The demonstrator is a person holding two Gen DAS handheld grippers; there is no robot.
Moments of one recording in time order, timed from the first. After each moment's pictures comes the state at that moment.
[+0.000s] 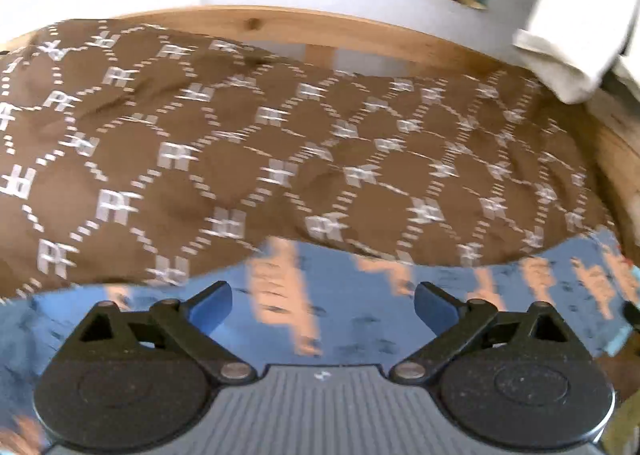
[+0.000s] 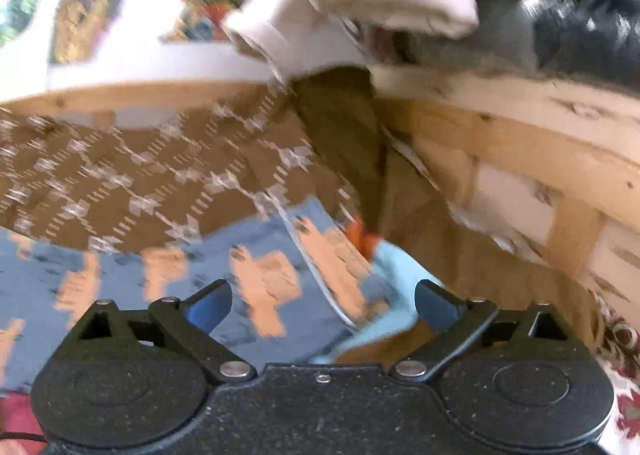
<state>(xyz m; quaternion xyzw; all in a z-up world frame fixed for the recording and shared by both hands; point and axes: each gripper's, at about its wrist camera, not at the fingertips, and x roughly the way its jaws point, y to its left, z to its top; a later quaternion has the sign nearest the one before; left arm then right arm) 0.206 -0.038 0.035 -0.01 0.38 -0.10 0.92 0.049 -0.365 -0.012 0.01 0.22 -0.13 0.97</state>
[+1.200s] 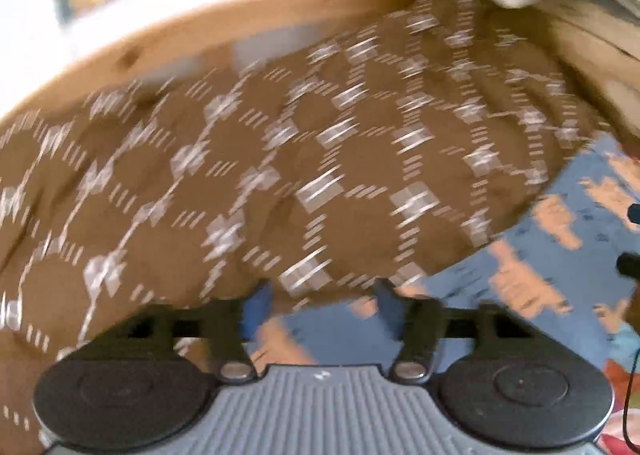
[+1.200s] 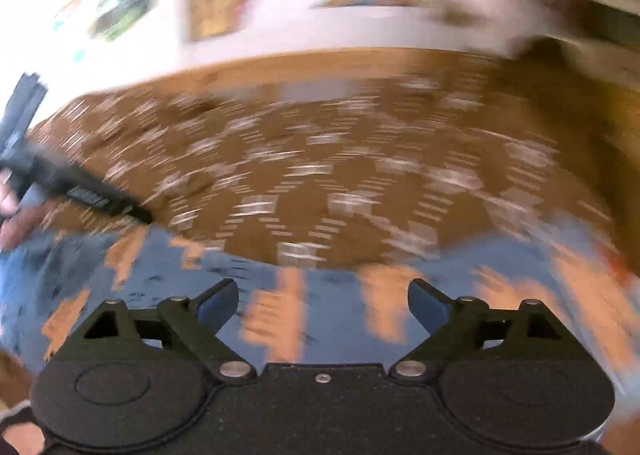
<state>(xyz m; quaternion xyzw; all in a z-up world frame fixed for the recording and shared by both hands) 0.269 -0.107 0.033 0.18 0.38 -0.22 0.88 0.096 -0.324 0.009 0.10 0.30 0.02 0.95</state>
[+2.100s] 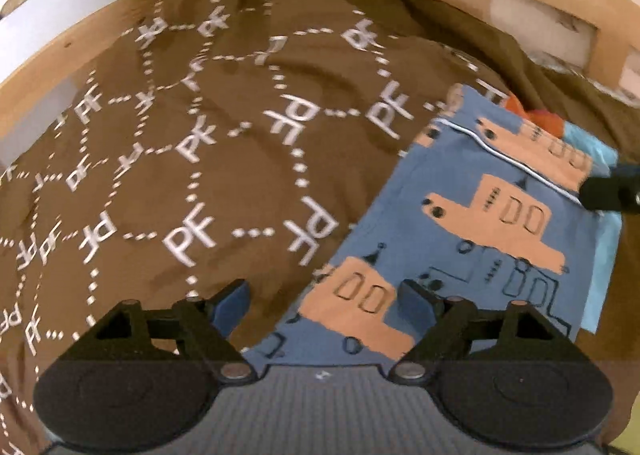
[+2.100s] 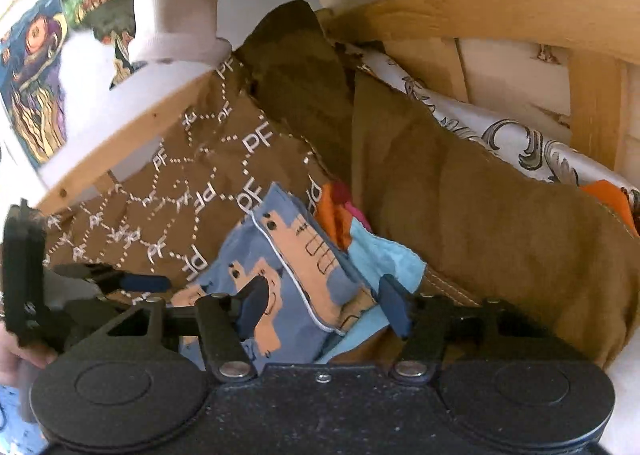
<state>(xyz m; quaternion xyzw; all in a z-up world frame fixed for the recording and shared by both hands) 0.242 -0.308 -0.028 0.25 0.39 -0.33 0.82 0.074 -0.460 -0.010 0.26 0.32 -0.11 0.90</state>
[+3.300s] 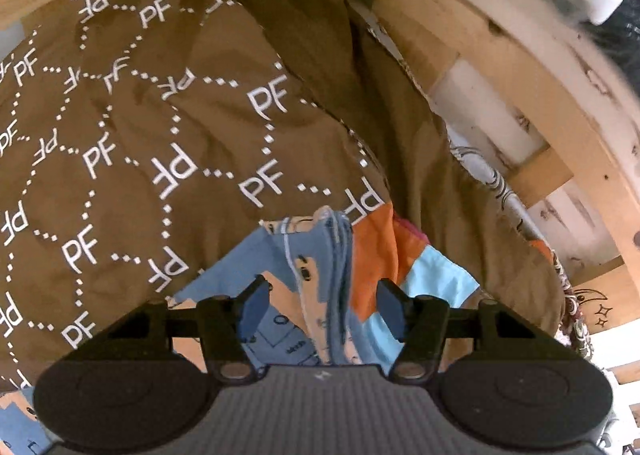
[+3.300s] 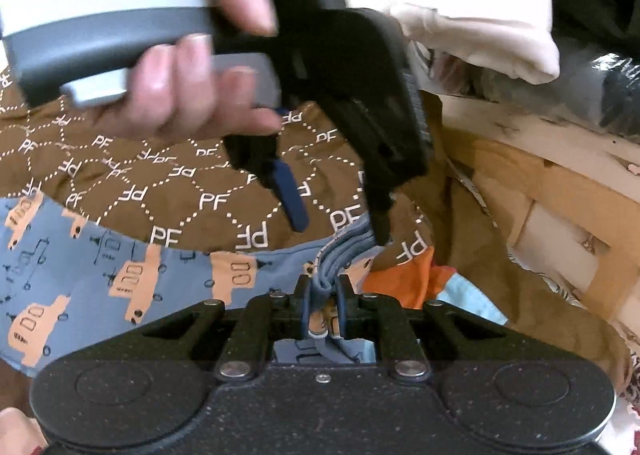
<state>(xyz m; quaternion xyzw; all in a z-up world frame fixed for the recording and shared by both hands) 0.265 -0.393 0.036 0.11 0.55 -0.35 0.75 0.059 -0.329 -0.012 -0.06 0.23 -0.09 0.97</state>
